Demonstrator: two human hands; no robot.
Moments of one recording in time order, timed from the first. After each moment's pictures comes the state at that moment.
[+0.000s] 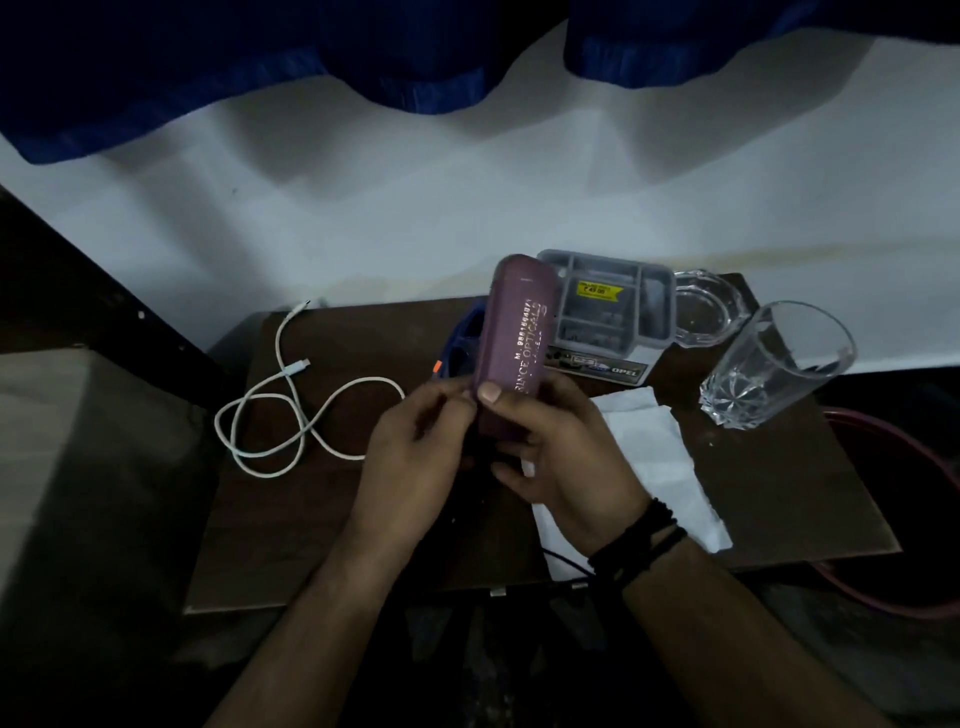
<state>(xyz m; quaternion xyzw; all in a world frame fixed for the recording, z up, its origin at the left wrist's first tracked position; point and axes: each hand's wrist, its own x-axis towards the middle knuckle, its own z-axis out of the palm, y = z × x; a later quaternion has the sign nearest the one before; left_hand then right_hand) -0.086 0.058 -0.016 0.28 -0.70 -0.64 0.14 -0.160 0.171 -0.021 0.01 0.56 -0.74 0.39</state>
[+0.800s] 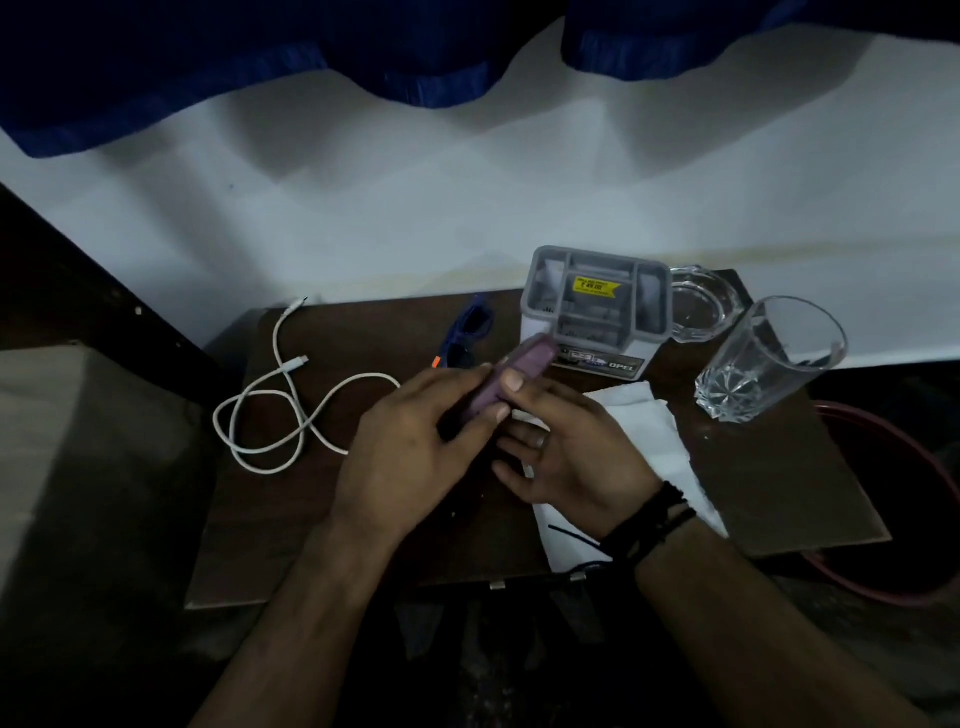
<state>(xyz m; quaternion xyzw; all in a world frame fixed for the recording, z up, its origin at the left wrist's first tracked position) -0.087 0.034 -0.029 0.11 -0.91 -0.36 0.18 -0.168 0.181 -0.024 0.03 0.50 -0.73 0.47</state>
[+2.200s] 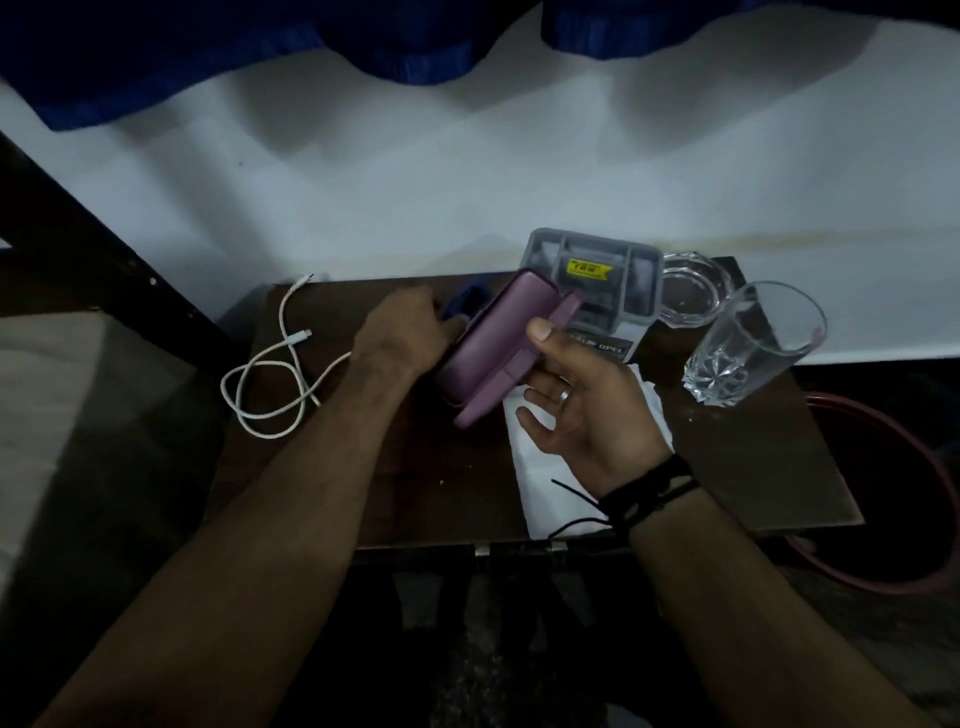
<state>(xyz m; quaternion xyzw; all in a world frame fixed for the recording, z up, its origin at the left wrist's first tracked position) -0.179 -0.009 -0.035 0.31 -0.93 -0.20 -0.02 -0.183 0.202 -0.018 0.03 0.52 -0.76 0.39</state>
